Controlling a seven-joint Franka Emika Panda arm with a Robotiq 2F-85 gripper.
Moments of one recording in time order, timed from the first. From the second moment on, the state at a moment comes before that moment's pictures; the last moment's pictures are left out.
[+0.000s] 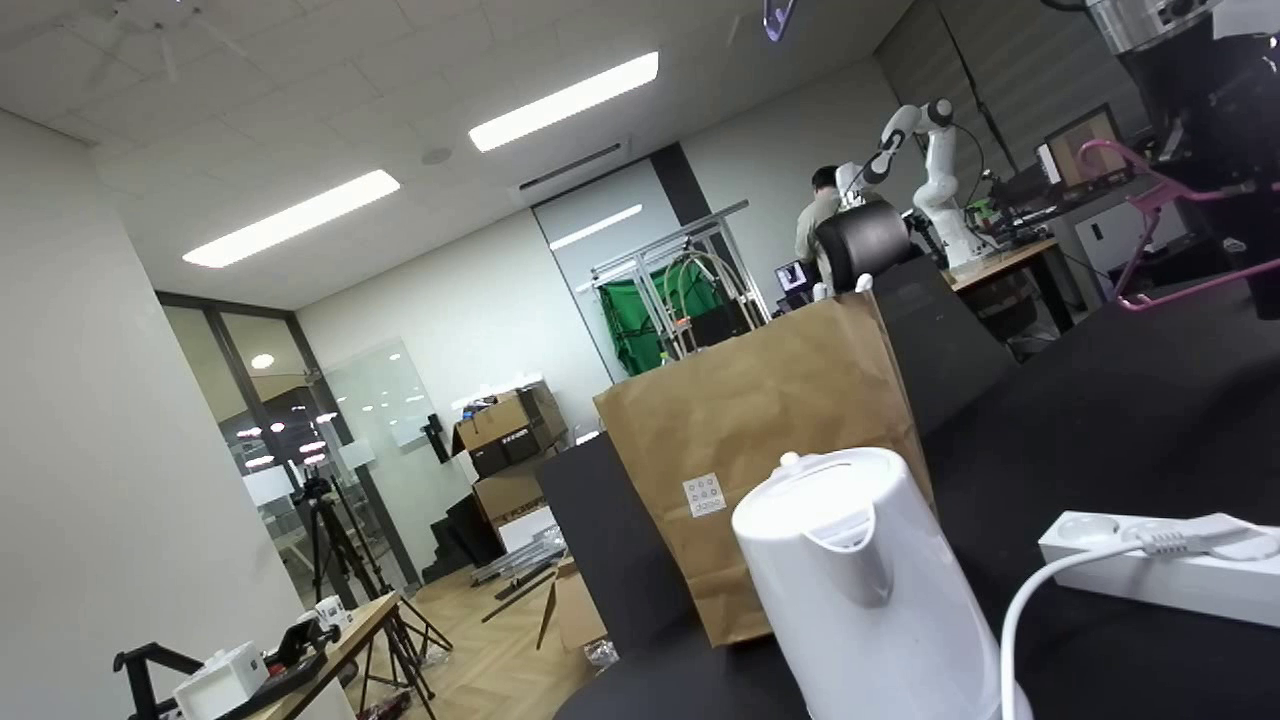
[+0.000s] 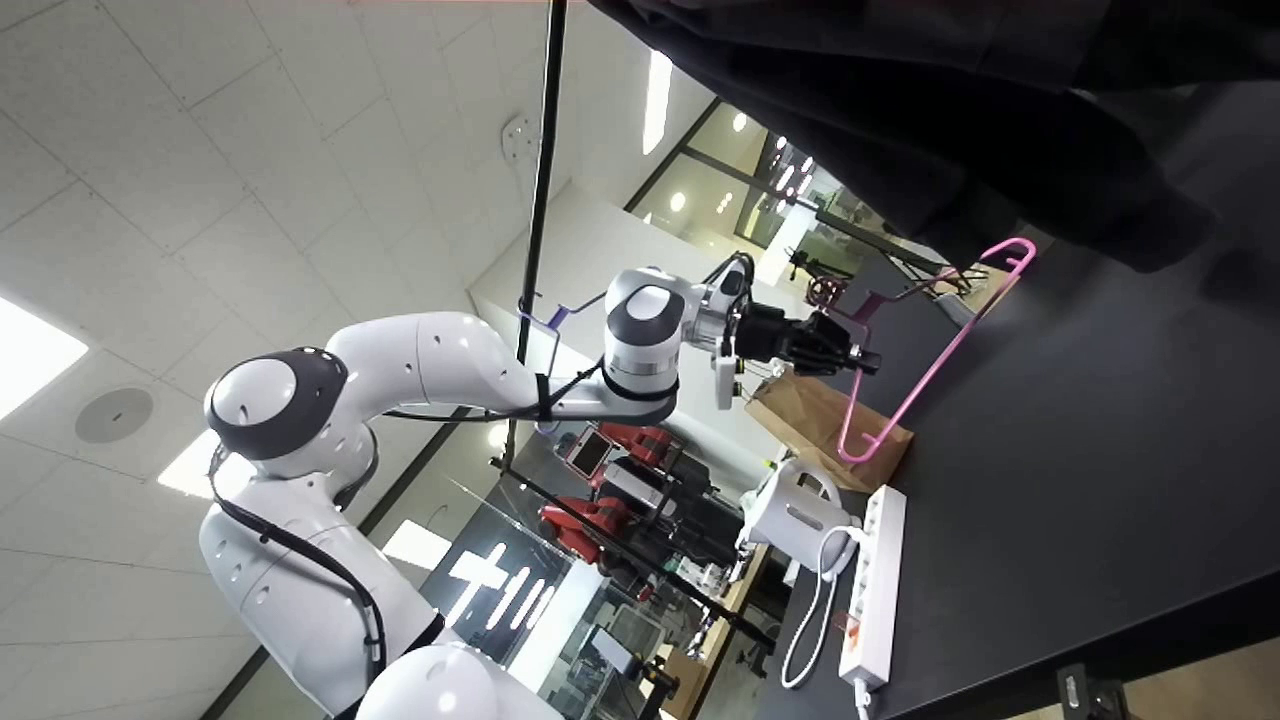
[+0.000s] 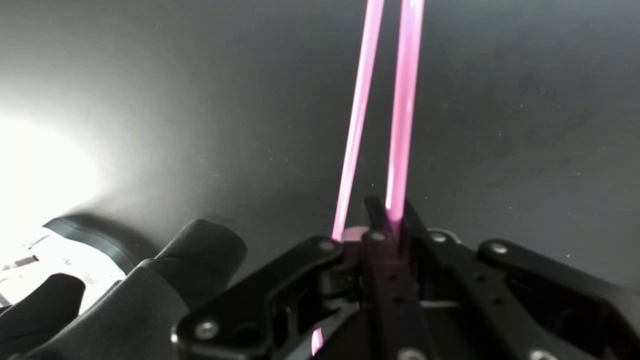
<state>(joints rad) -0.13 0.14 -0.12 -2.30 -0.32 2.56 0.39</state>
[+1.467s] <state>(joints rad) 0.50 0.66 -0.69 -2.35 -0.42 3.26 0.65</state>
